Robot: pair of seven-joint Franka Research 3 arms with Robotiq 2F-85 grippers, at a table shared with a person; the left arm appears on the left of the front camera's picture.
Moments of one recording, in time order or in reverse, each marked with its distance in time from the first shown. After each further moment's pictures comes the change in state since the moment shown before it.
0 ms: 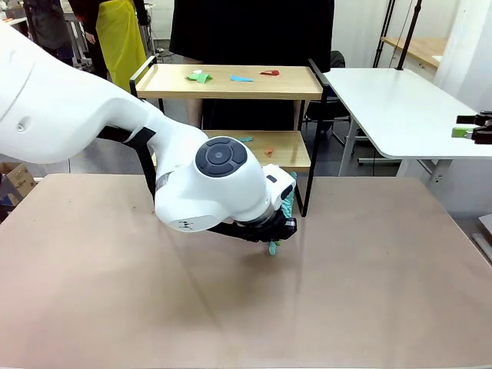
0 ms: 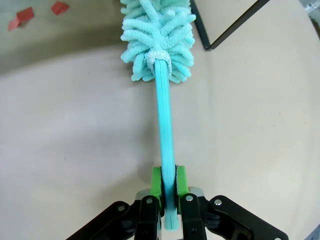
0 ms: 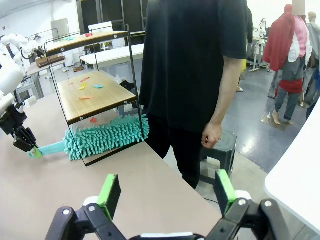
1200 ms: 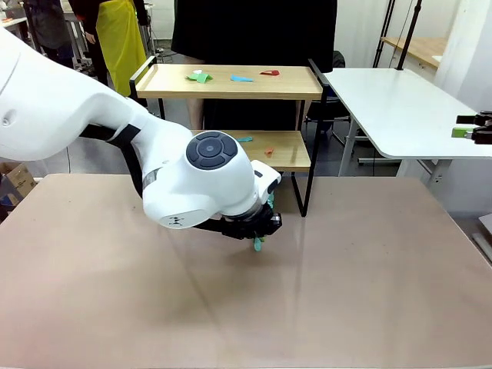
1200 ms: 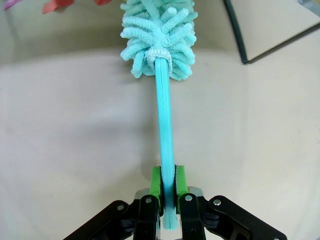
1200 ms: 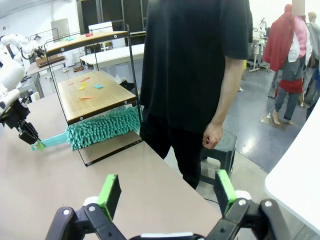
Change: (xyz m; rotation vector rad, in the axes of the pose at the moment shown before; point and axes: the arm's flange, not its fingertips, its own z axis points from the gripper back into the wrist) left arm 0.011 0.031 0.009 0.069 0.001 0.086; right arm 0.000 0.000 0.000 0.000 0.000 0.000
